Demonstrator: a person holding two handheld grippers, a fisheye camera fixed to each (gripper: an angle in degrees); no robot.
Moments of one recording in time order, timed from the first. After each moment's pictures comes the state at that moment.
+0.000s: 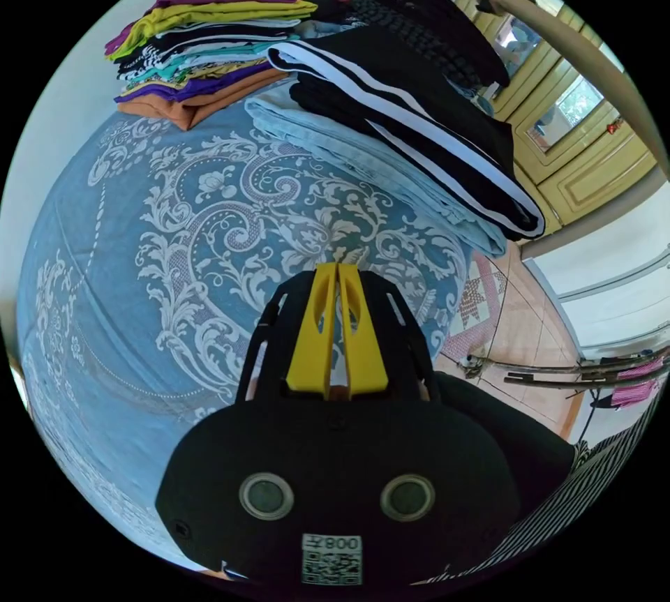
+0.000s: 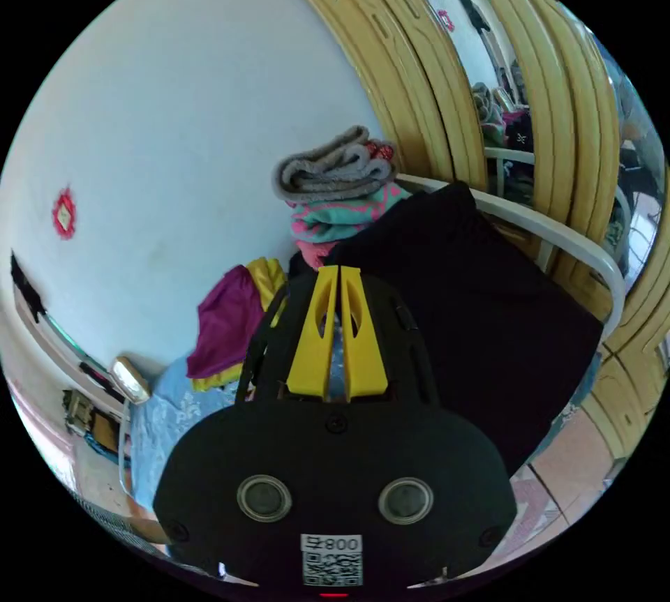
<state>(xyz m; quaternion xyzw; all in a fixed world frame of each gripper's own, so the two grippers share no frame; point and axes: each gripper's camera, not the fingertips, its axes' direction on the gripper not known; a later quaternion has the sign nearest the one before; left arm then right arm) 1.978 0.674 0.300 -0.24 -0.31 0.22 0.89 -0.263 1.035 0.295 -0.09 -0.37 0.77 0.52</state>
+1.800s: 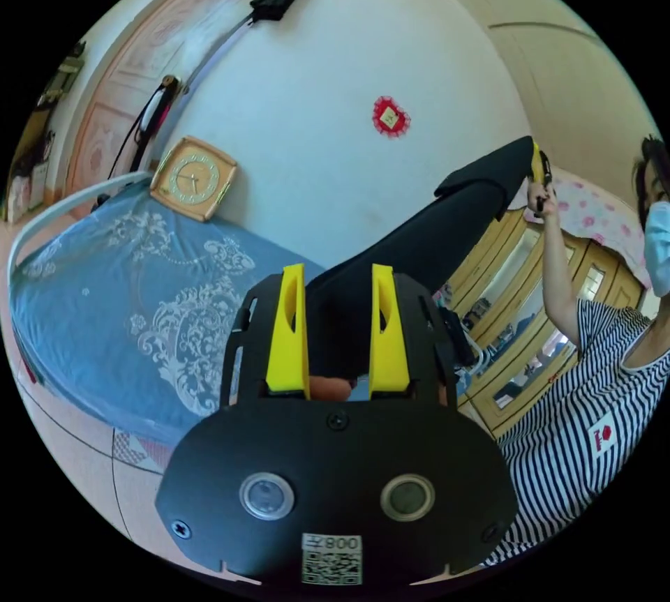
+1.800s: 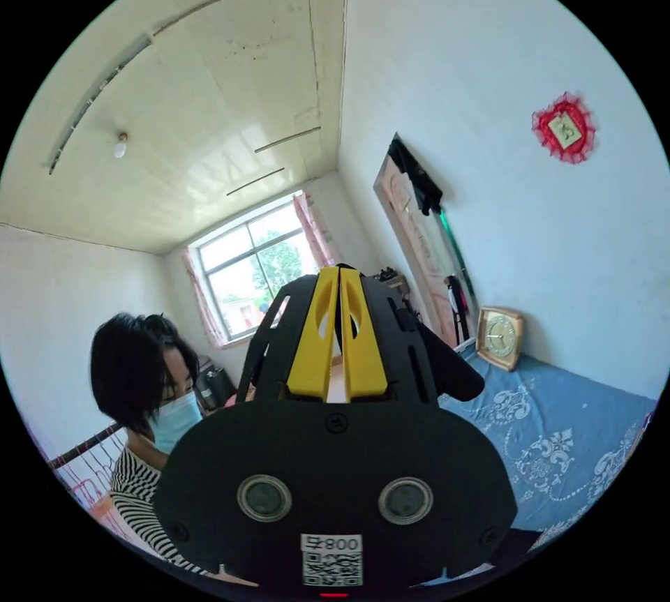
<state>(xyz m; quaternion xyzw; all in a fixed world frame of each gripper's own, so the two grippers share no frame) 1.429 1.275 -0.309 0.36 -0.25 0.05 0.89 0.206 0.384 -0.001 0.49 -0.72 0.40 0.29</state>
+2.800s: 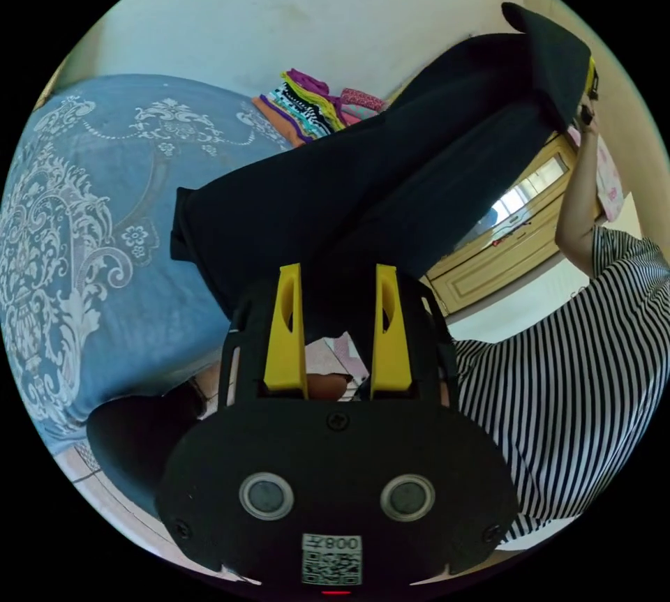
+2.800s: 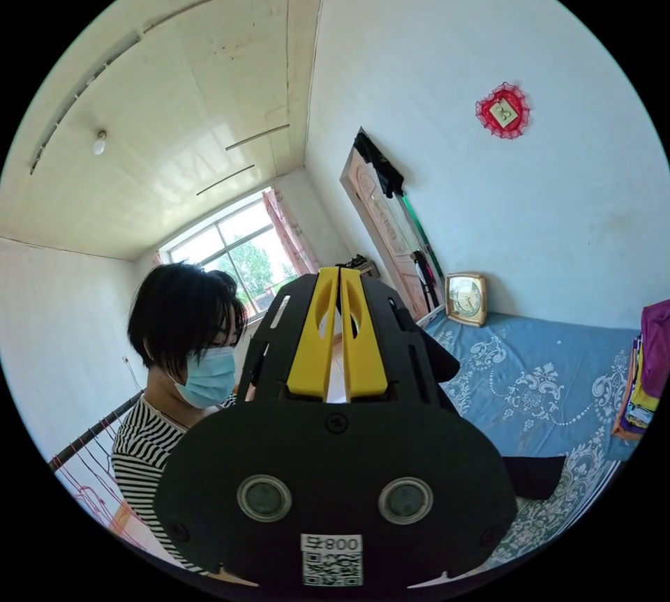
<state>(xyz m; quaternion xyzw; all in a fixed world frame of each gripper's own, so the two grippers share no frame) 1.209 1.260 -0.111 0.00 -0.11 0.08 0.99 0.067 0.444 -0.111 0.43 -0.71 0.45 0.33</state>
